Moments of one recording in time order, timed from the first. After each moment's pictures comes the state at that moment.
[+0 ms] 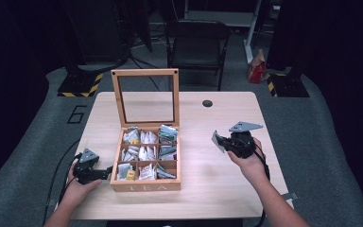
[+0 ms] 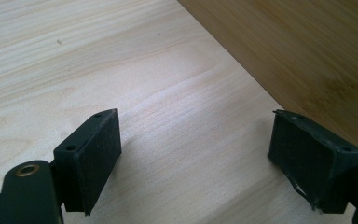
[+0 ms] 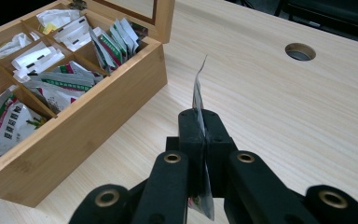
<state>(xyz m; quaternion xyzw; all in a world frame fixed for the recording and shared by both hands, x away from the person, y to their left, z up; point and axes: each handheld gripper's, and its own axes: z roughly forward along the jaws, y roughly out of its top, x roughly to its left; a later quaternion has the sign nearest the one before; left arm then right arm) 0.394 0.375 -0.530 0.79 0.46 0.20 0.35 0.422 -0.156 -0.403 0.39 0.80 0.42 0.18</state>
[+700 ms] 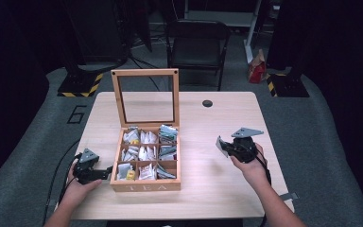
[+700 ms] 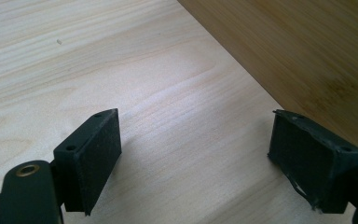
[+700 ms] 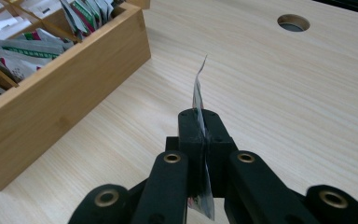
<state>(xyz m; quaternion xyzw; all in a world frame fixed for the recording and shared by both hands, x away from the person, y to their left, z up) 0.394 0.375 -0.530 0.79 0.46 0.20 0.35 0.423 -0.169 -0.434 0.41 0.80 0.40 0.18</state>
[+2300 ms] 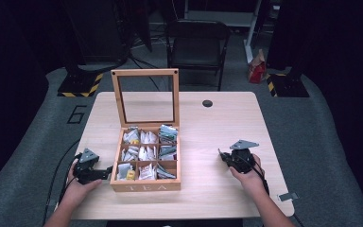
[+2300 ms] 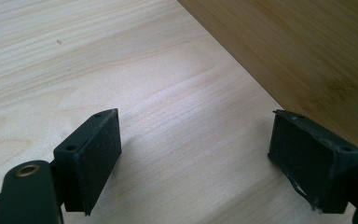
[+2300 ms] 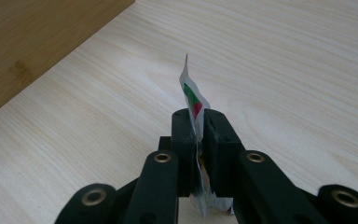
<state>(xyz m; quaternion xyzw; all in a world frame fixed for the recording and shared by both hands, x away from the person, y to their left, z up) 0.394 0.375 -0.530 0.79 0.46 0.20 0.35 0.416 -0.174 -0.486 0.42 0.81 0.37 0.18</state>
